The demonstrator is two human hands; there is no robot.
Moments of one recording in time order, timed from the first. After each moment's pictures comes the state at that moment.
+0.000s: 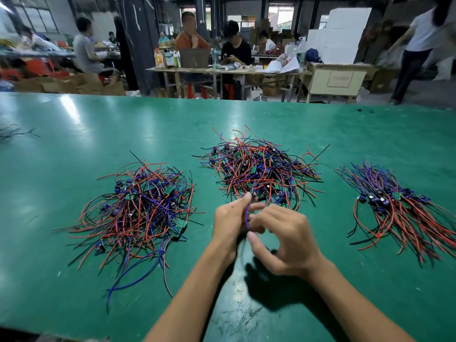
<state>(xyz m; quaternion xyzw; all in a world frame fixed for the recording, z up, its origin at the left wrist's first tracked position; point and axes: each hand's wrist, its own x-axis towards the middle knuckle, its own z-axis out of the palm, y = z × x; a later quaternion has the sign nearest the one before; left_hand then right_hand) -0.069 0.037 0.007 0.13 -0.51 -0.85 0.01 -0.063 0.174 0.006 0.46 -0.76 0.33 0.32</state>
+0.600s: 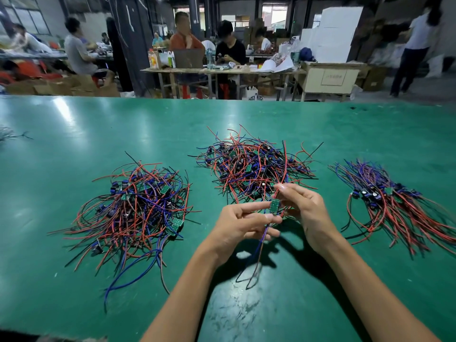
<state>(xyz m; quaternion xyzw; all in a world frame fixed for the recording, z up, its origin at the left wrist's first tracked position) -0.048 0.029 0.011 -0.07 -0.60 -0.79 -0.11 -0.093 0.201 0.019 0.06 -0.65 0.76 -0.01</state>
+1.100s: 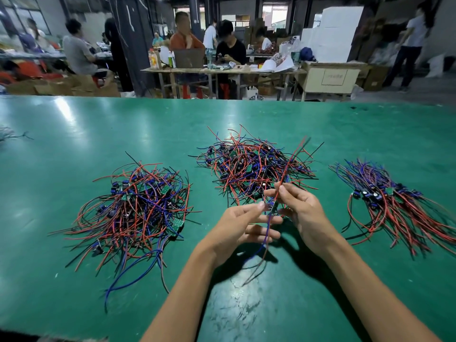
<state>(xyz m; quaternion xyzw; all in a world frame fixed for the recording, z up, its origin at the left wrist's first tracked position) -0.050 0.030 0.012 -0.05 -0.60 -0.78 -0.16 -0.094 0.198 0.013 0.10 -0.60 0.79 -0.06</state>
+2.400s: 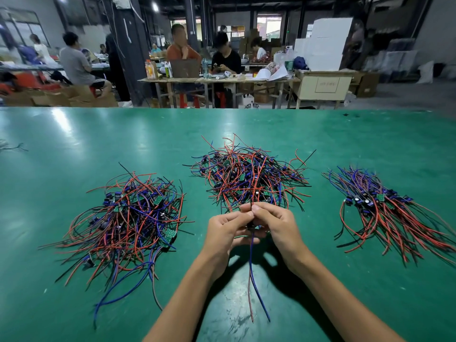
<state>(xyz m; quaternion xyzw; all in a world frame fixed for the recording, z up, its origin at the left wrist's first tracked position) -0.052 0.038 0.012 0.02 -0.58 -0.81 -0.03 -0.075 0.169 0.013 0.13 -0.61 0.78 -0.06</state>
